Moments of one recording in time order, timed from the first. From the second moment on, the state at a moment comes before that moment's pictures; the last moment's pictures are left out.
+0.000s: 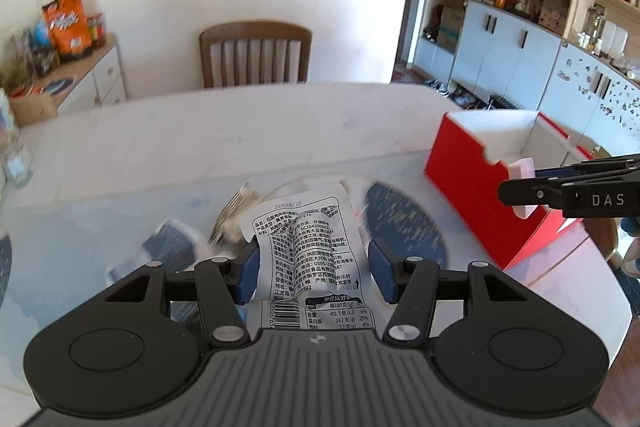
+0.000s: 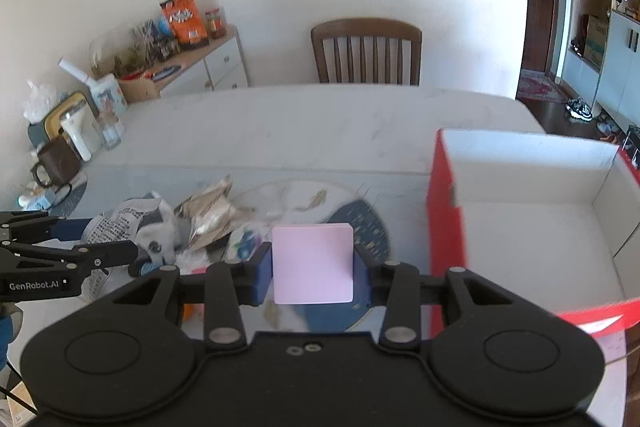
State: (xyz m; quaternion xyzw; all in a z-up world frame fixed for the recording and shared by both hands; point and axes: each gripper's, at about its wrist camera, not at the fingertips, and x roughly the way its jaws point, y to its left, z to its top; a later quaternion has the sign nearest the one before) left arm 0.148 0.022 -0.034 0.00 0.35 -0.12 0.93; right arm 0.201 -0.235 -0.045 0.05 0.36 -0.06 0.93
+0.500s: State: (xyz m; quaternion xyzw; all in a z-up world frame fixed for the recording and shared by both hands) left arm 0.180 -0.079 -0.011 0.02 0.34 -0.18 0.92; right arm 0.174 -0.323 -0.024 0.06 0.33 -0.09 0.94
